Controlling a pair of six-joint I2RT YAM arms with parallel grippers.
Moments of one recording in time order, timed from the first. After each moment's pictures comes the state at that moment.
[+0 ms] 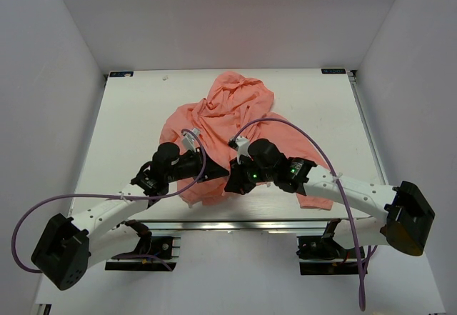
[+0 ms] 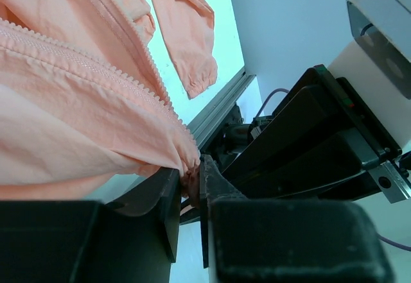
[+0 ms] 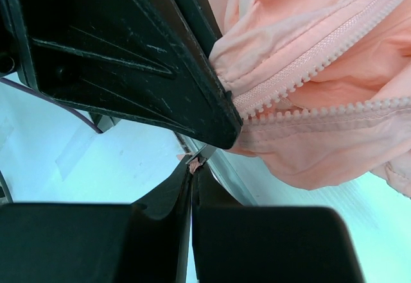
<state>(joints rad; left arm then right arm) -0.62 1.03 0.47 0.24 0.51 -0.95 1.01 1.27 0.86 -0.23 -0.30 0.45</state>
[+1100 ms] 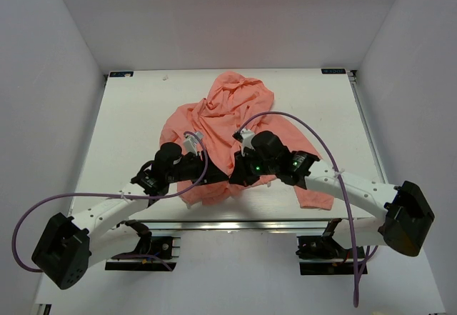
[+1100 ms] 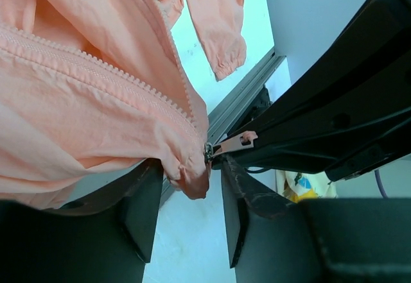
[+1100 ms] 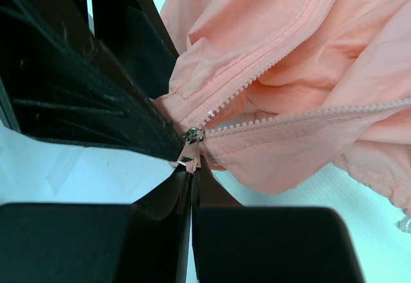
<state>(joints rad) -0.62 1.04 0.48 0.13 0.52 -0.83 0.94 1.27 0.89 -0.29 -0.28 0.43</state>
